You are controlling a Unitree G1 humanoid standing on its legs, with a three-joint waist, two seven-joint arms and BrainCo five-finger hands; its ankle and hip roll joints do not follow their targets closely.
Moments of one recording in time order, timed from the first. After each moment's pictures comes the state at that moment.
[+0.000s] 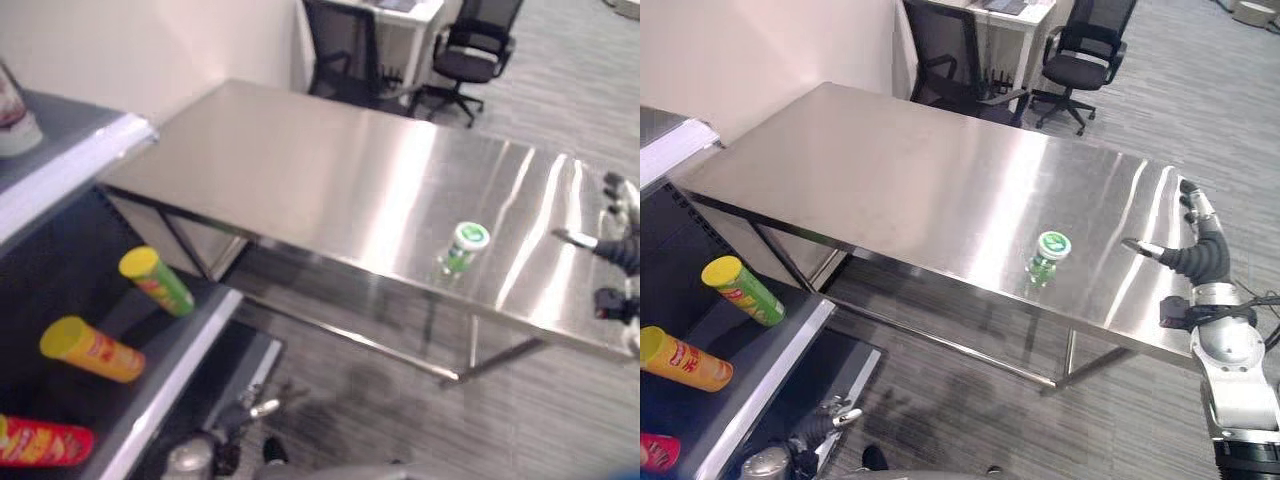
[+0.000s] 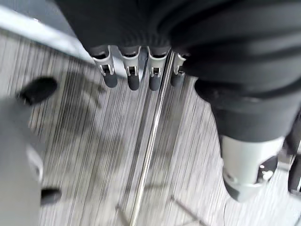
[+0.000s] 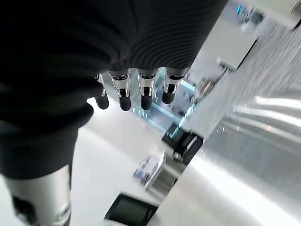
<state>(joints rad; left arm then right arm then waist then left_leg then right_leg) 0.18 0.33 0.02 0.75 -0.10 -0.06 -0.32 0.04 -0.71 -0.28 -0.13 0.17 -0.01 -0.10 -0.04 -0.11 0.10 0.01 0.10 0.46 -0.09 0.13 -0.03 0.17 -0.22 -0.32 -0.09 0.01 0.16</state>
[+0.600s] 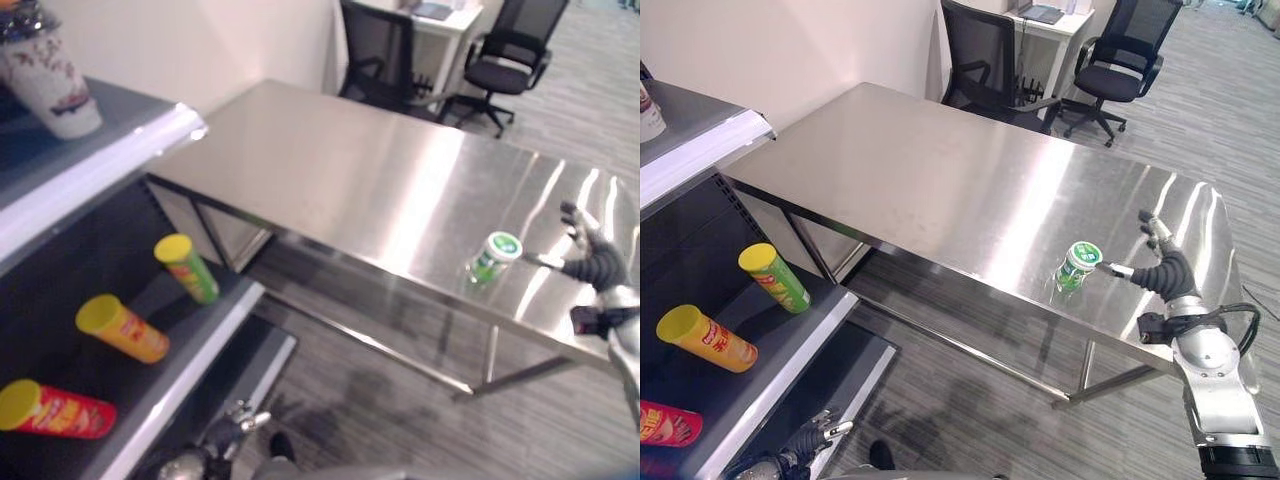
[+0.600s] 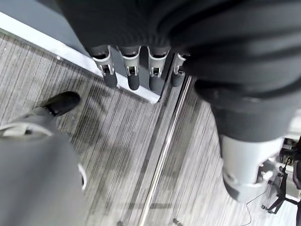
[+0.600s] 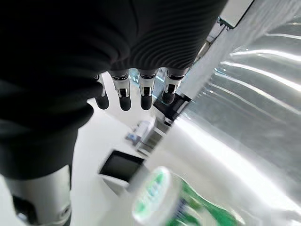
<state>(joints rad) 0.22 0.31 0.04 0.77 -0.09 -0.06 -0.32 0.07 -0.70 -0.20 -0.07 0.13 0.06 0.01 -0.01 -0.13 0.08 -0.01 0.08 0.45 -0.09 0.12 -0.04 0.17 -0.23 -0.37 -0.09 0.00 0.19</state>
